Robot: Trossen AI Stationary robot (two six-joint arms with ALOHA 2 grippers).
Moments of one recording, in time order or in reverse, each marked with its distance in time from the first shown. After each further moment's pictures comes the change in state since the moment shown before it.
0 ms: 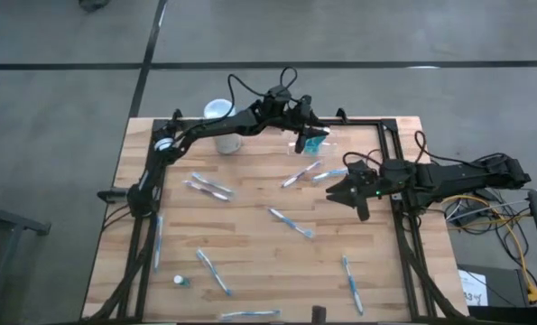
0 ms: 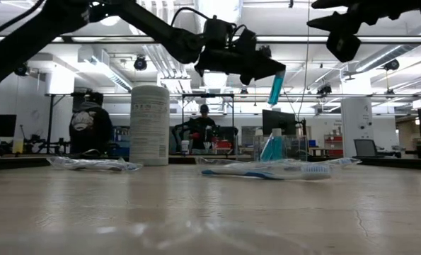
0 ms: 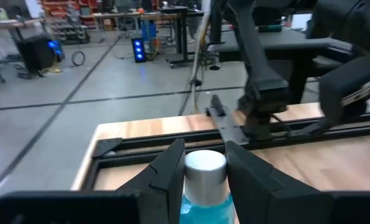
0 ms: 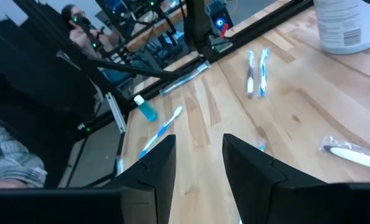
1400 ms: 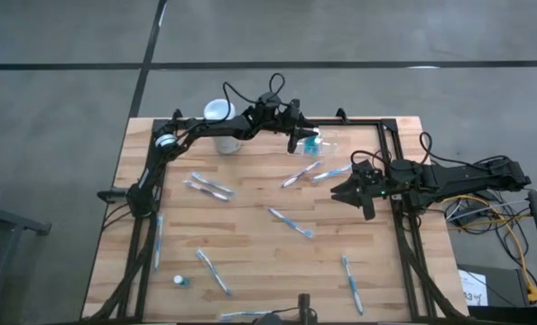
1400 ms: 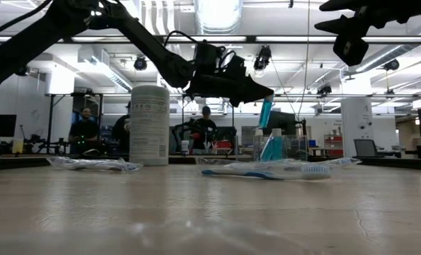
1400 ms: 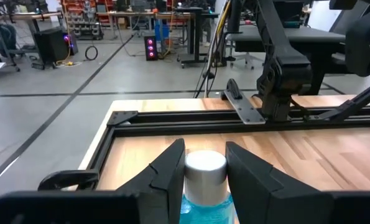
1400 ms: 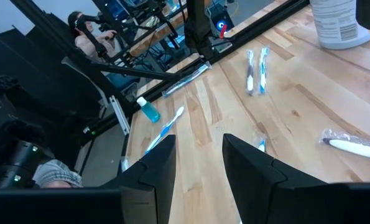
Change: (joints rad) left arm 0.059 0.016 -0.213 0.245 0.021 -0.052; right arm -0.001 -0.075 -0.048 -0.007 0.000 0.031
